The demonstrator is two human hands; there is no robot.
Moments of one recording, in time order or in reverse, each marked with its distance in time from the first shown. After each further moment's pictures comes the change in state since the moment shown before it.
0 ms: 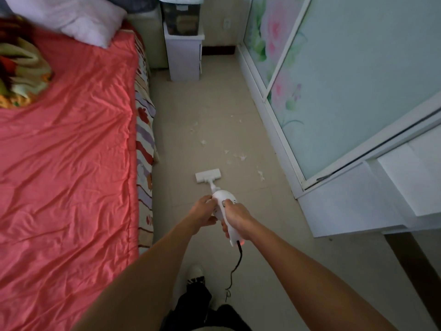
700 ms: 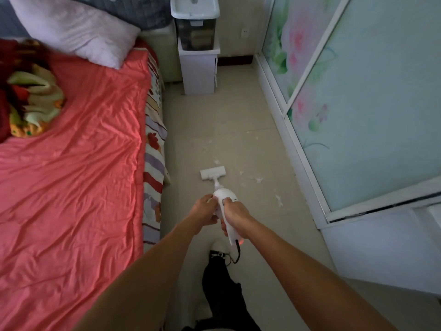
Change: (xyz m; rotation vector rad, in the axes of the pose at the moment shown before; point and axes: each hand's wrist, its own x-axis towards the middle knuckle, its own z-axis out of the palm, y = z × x) left_hand 0.135 0.148 -0.054 0.016 0.085 -0.021; right_hand 0.102 -0.194 0.002 -0.003 -0.040 -0.025
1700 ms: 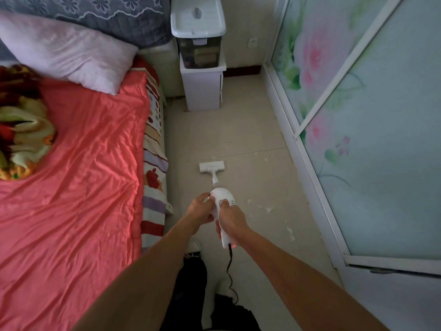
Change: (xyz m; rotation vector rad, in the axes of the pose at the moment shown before) left_hand 0.172 0.188 -0.072 -0.053 0.097 0.013; right_hand 0.101 -0.229 0.015 0.003 0.004 -0.166
